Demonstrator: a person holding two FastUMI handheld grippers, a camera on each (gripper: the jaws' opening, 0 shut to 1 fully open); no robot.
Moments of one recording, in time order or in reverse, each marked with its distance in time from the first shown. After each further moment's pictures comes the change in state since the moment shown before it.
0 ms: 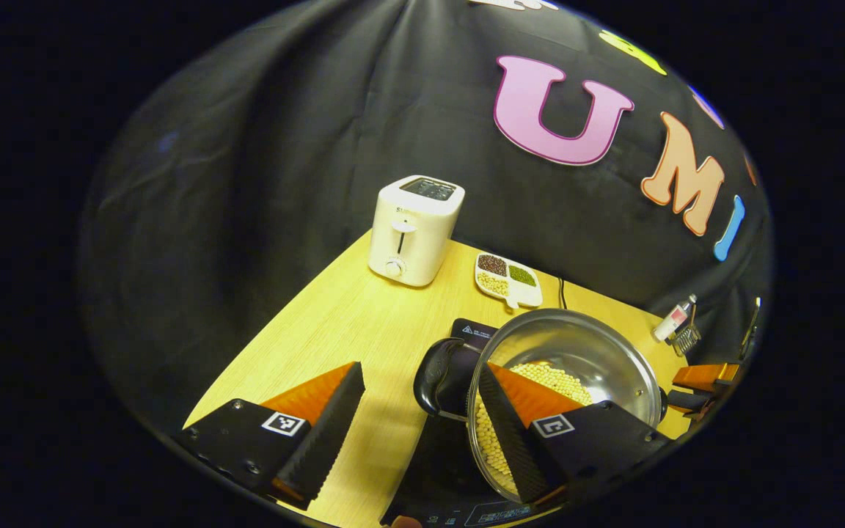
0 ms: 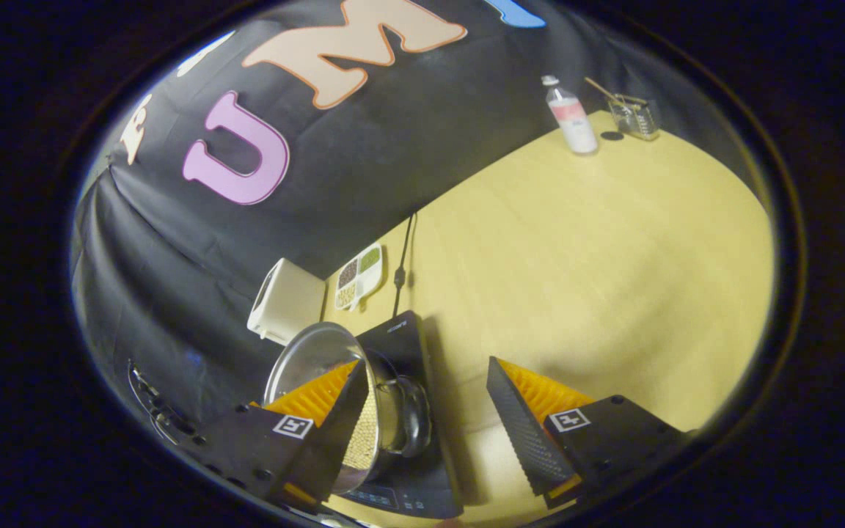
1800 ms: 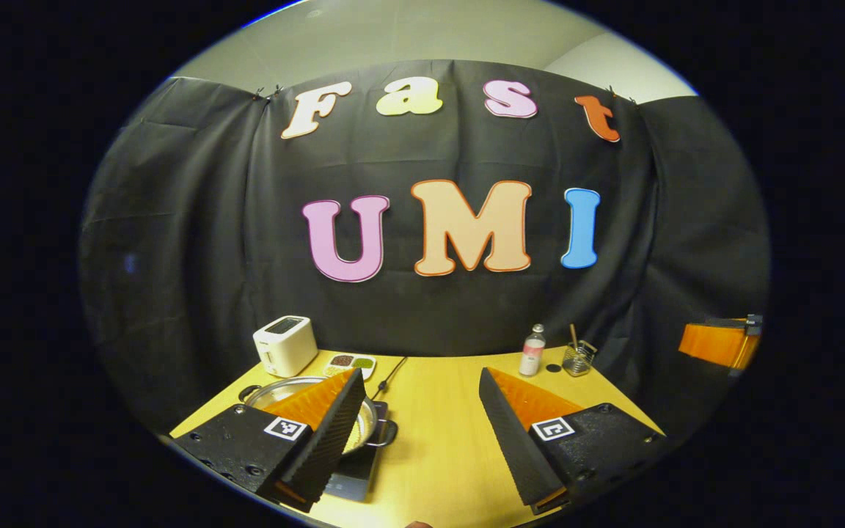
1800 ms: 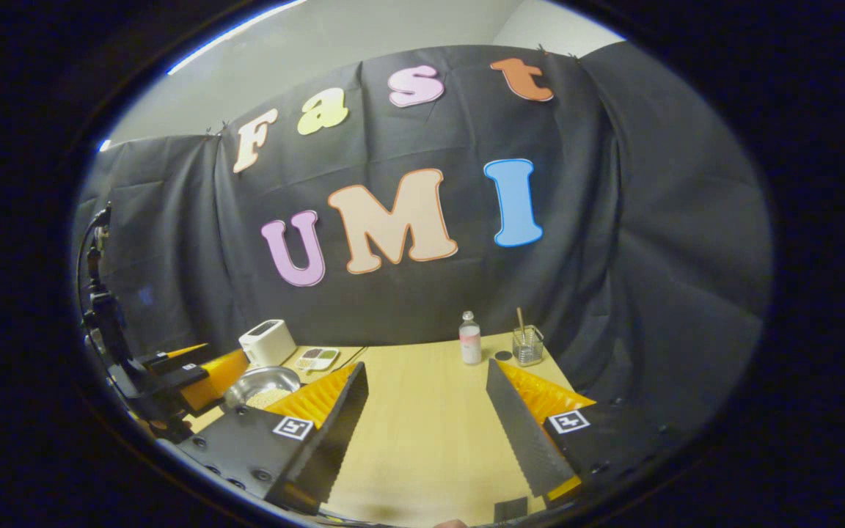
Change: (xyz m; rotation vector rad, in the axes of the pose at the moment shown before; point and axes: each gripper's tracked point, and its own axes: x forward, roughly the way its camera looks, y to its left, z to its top) left arm -0.252 -0.407 0.001 0.320 -0.417 -0.173; right arm -0.352 -0.134 0.185 -0.476 -0.534 0.021
